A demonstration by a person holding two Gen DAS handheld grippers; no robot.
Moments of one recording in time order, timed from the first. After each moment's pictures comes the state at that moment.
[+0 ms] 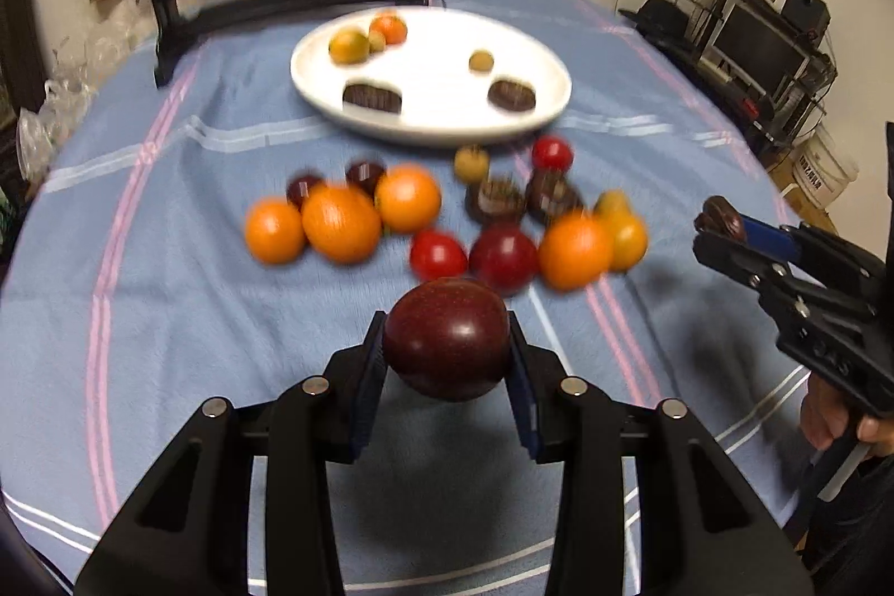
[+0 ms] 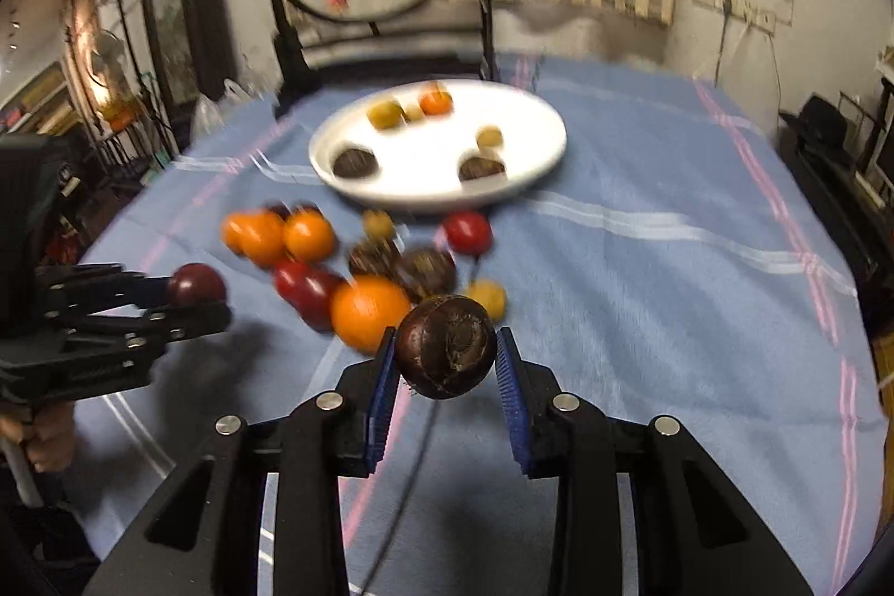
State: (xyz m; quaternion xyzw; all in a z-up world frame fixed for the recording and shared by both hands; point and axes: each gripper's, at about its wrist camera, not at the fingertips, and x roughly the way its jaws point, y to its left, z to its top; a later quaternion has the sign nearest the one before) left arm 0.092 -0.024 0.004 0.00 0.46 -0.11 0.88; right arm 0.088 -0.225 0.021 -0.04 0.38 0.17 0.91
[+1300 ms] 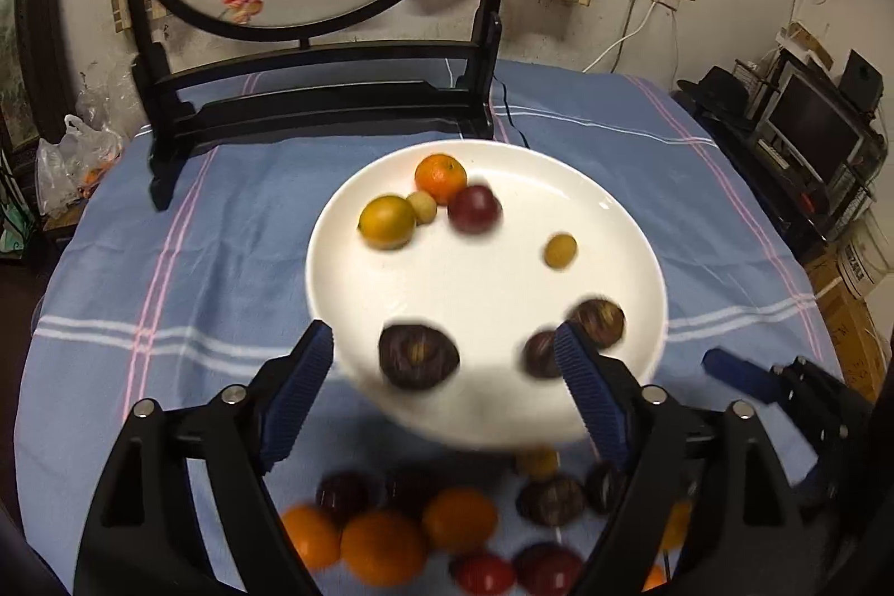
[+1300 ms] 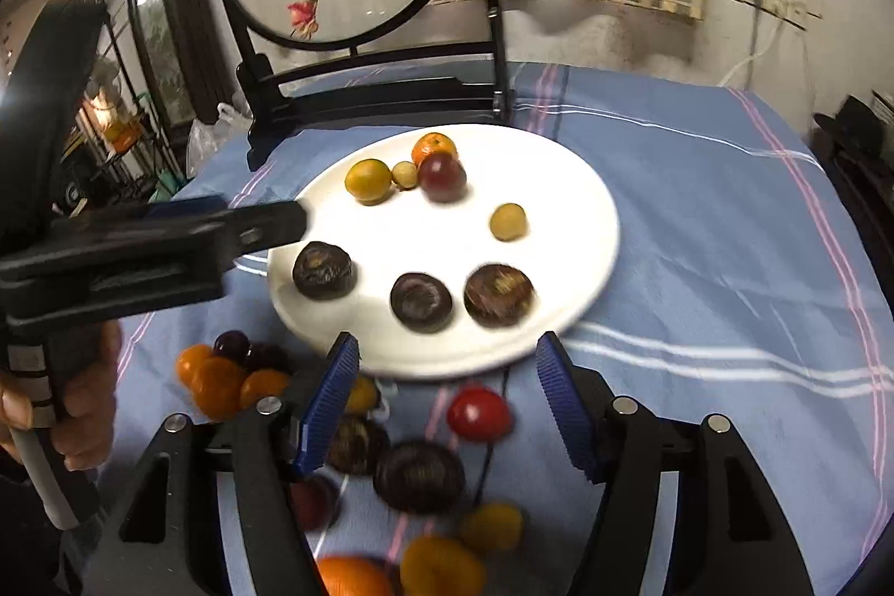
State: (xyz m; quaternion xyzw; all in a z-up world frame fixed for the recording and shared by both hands) left arm 0.235 -0.023 0.039 -0.02 0.42 -0.05 0.91; right arm 0.208 -0.198 0.018 -0.01 0.40 0.18 0.90
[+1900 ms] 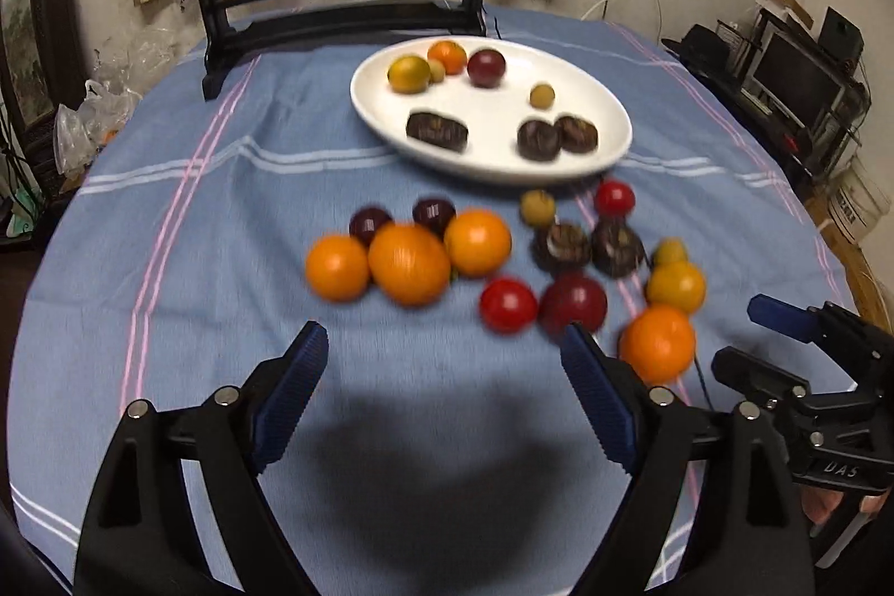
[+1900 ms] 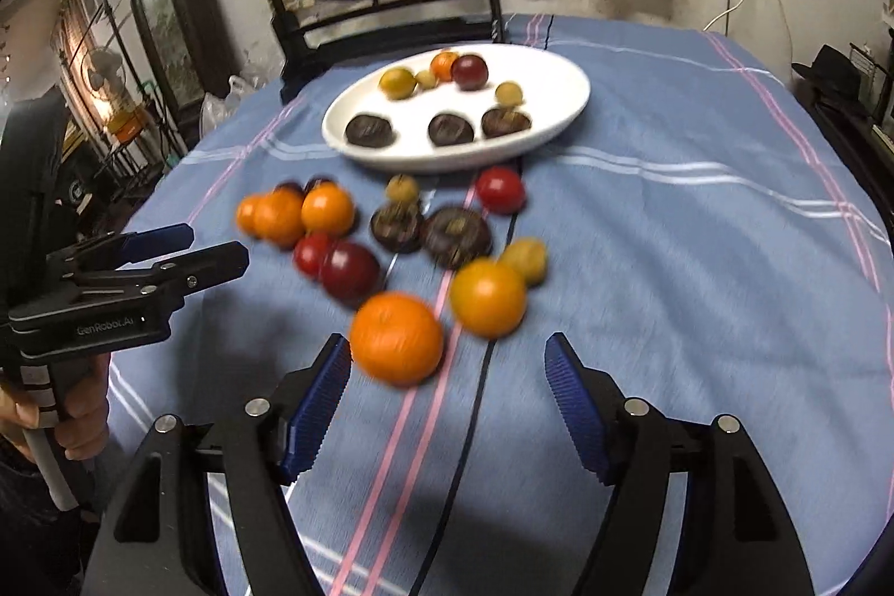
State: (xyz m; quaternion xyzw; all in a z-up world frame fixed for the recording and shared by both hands) left arm 0.095 -0.007 -0.005 -0.01 0.44 -0.06 0.90; right arm 0.087 -0.215 -0.008 0.00 0.44 0.18 0.88
